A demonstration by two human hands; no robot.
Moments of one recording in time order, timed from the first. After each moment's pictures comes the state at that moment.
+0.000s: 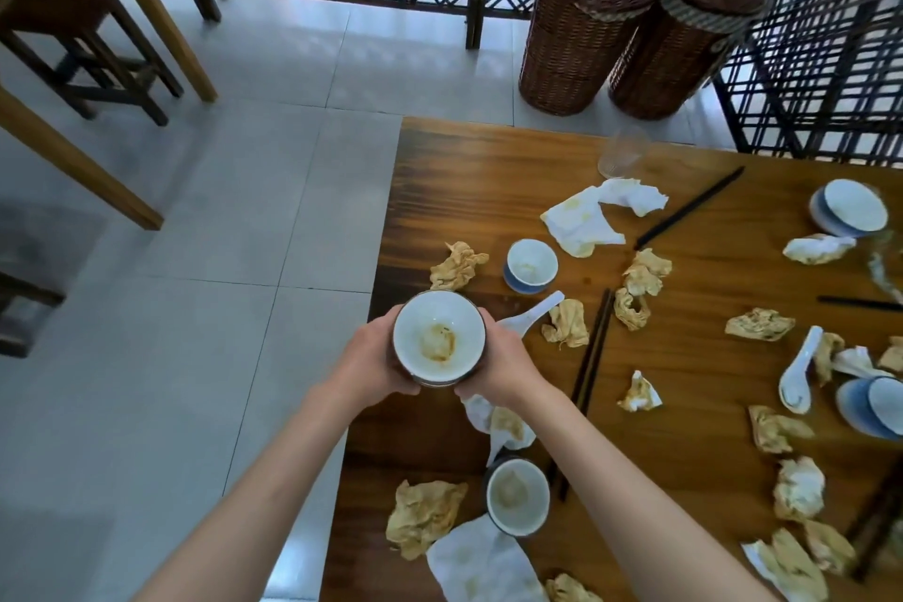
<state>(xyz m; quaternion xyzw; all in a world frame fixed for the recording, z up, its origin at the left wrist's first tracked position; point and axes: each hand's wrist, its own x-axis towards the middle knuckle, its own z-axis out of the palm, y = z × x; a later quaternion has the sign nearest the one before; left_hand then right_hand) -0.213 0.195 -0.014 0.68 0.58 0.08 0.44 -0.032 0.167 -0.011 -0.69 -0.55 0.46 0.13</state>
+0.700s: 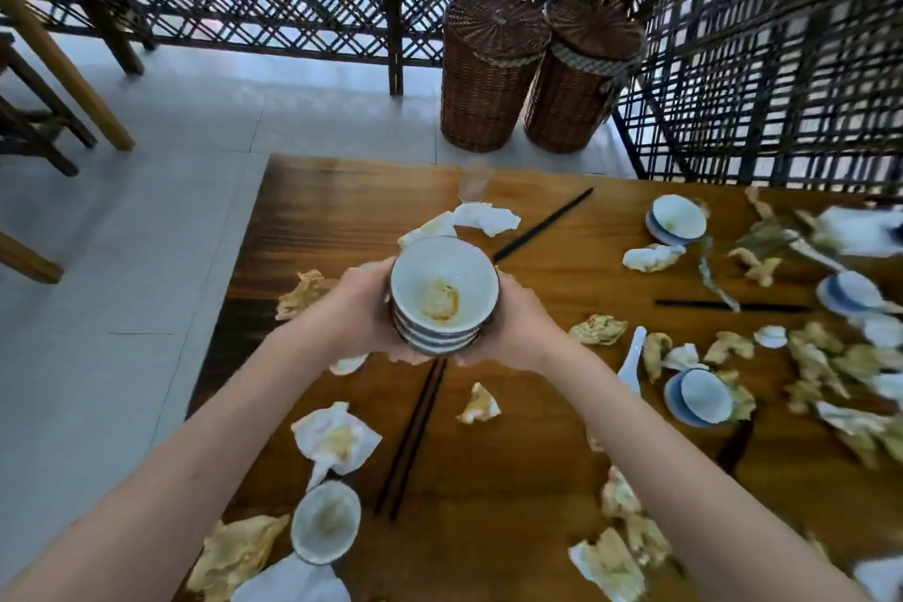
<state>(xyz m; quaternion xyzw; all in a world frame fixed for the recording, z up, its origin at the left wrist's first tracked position) -0.027 0.206 0.094 0.75 0.49 0.07 0.45 0.165 0.150 0.090 -0.68 -0.56 0.43 0.19</state>
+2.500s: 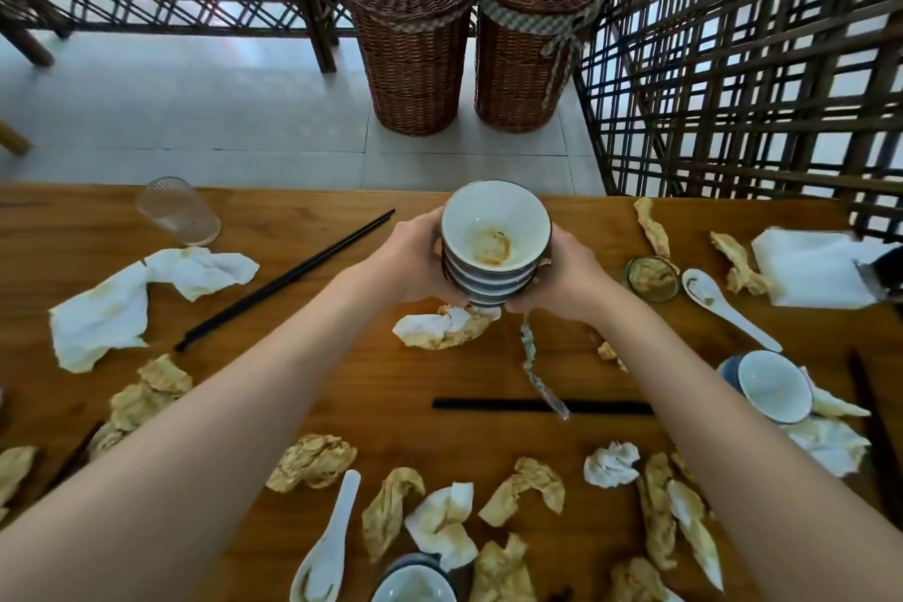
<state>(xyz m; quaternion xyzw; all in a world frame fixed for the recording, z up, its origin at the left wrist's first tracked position) 0.427 0.324 -0.004 0.74 0.50 0.07 0.44 0.609 0.258 -0.002 -0.72 -0.54 0.39 0.22</state>
